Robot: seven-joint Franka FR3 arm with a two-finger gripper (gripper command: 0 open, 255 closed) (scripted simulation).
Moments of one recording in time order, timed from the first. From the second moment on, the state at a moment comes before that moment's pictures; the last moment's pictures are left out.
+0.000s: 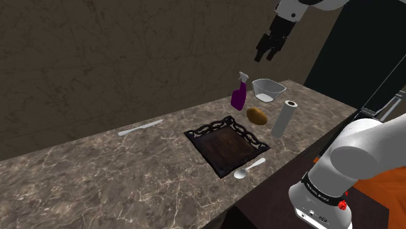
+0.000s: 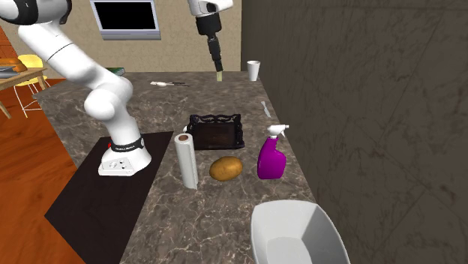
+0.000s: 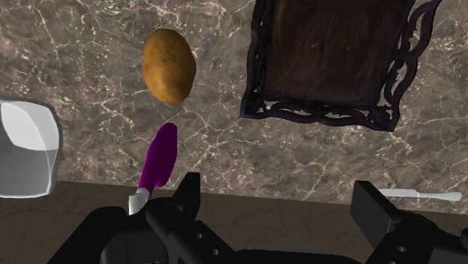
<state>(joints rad) -0.04 -0.60 -0.14 -2.24 0.01 1.85 -0.11</state>
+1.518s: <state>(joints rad) -0.10 0.16 -0.32 -1.83 0.12 2.10 -0.40</state>
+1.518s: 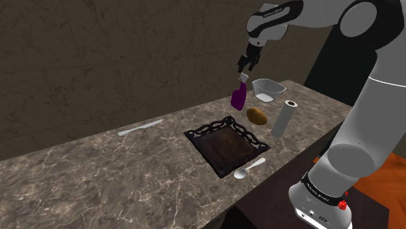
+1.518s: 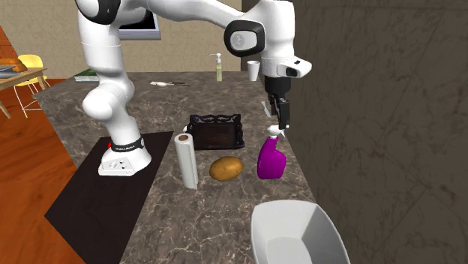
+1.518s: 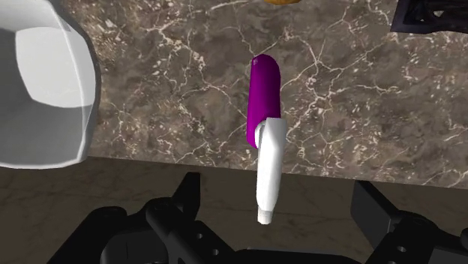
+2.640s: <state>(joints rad) -0.11 0.20 -0.32 -1.86 0.15 2.18 -0.41</state>
